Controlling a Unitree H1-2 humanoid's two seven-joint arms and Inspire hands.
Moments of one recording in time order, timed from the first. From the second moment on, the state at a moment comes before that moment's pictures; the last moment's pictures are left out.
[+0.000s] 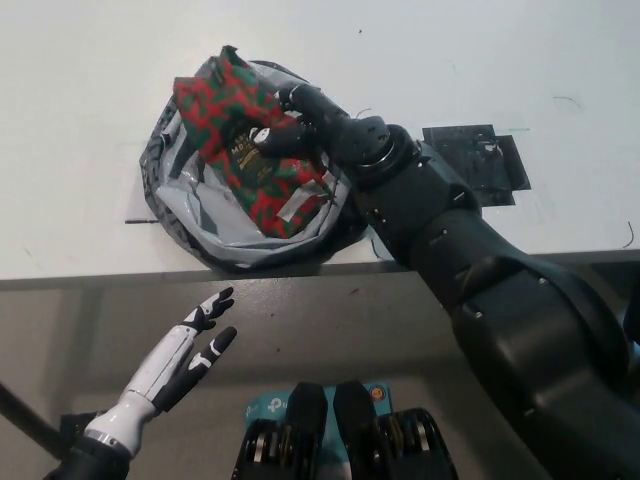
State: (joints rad) left_arm -0.14 0.30 -0.15 0.07 0.21 -0.10 -0.17; right_arm -1.35 0.12 0.12 1.41 -0.19 0.06 0.05
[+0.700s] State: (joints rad) left_arm -0.18 0.30 -0.15 0.08 0.22 -0.10 -0.19; right_arm -1.42 0.06 0.34 1.40 -0.29 0.09 0.23
